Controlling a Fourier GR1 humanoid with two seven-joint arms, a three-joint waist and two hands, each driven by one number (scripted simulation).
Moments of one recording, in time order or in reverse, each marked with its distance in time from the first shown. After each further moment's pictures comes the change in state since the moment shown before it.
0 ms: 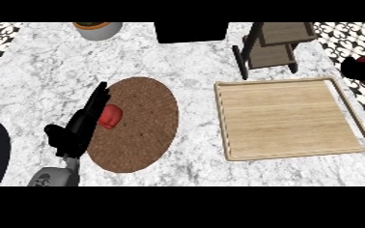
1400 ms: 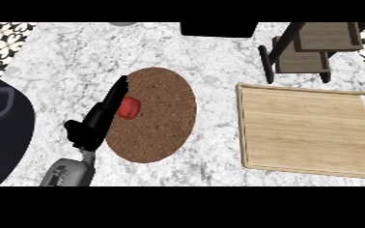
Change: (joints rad) left arm -0.063 -0.047 -0.066 -0.020 -0.040 -0.023 0.012; right arm -0.936 -0.069 -0.391 0.652 0.360 0.255 -0.116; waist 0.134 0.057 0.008
